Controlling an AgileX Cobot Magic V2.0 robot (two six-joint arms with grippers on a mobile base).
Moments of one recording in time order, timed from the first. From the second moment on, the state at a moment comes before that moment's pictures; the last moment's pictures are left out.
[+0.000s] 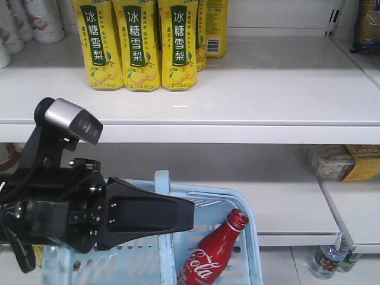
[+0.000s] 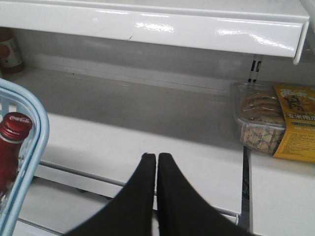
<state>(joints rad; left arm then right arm) -0.43 1.20 -0.75 1.39 -1.17 -2.17 0.82 0.13 -0.35 -0.75 0.79 0.77</state>
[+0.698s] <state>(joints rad) -0.43 1.20 -0.75 1.39 -1.17 -2.17 0.82 0.12 -0.34 -0.75 0.78 0.79</state>
